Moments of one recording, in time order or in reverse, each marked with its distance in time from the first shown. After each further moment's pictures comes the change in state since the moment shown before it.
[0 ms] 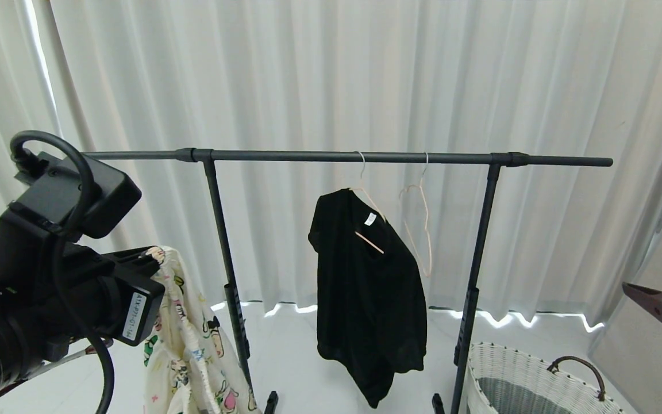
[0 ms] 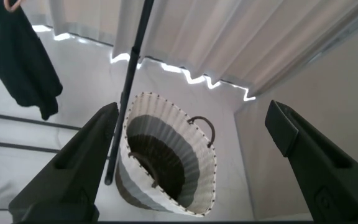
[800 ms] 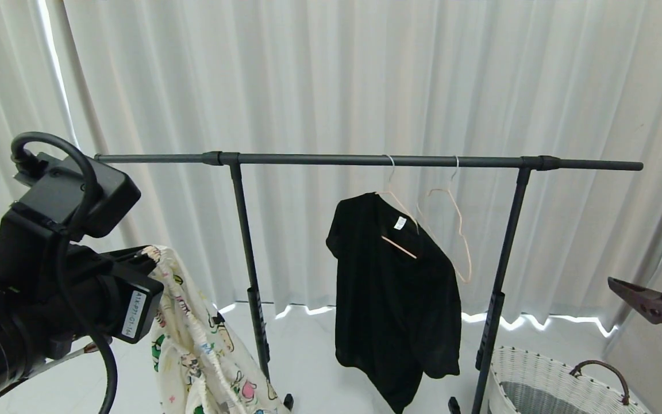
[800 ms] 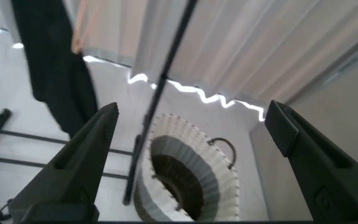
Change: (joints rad) left arm 0.001 0.004 0.001 0.000 0.041 -0.001; right arm 0.000 0.006 0.078 -0.150 0.054 -0.001
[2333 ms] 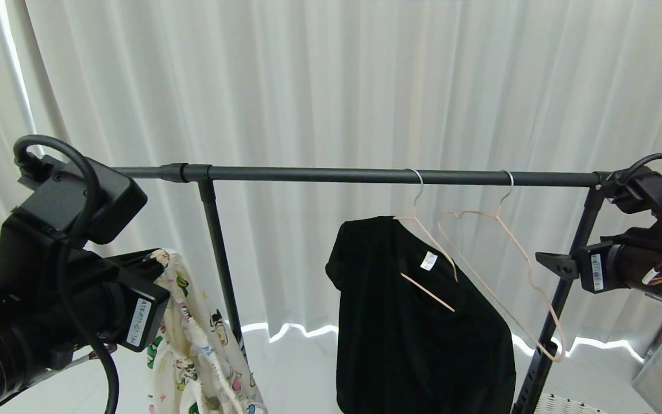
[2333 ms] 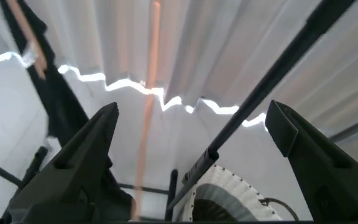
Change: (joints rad) left arm -0.057 -0.005 0.004 -0.002 -0.002 -0.005; right arm -0.033 0.315 -0.123 -0.122 0.123 0.126
